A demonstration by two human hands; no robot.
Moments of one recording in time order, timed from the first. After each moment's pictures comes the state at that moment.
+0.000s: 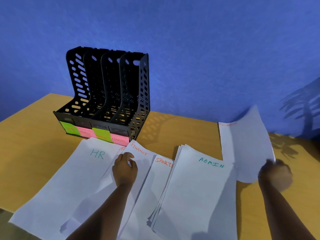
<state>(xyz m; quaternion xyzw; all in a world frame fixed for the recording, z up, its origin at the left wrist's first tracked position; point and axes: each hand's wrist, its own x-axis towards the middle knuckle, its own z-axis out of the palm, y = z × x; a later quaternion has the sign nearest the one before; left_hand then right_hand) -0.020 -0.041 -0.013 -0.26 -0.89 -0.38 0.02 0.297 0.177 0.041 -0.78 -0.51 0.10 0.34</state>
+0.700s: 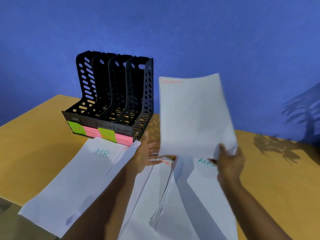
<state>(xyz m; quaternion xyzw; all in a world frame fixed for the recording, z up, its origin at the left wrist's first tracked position) -0.012 -0.006 0.056 -0.17 -0.59 -0.57 -0.55 0.193 0.093 0.083 -0.56 -0.49 0.43 0.50</state>
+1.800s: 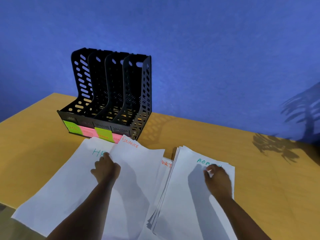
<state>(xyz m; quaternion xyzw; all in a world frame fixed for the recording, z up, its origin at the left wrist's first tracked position) -0.068 -0.066 -0.004 -0.12 -0.97 -0.18 -0.06 0.216 0.093 0.014 -0.59 -0.75 0.25 0.15</state>
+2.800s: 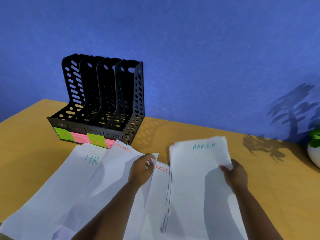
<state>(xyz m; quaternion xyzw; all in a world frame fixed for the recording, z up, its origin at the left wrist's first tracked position) 0.009 -0.005 0.005 -0.42 -0.79 -0.41 -0.17 0.259 0.146 0.030 -0.65 -0.65 0.29 0.26</state>
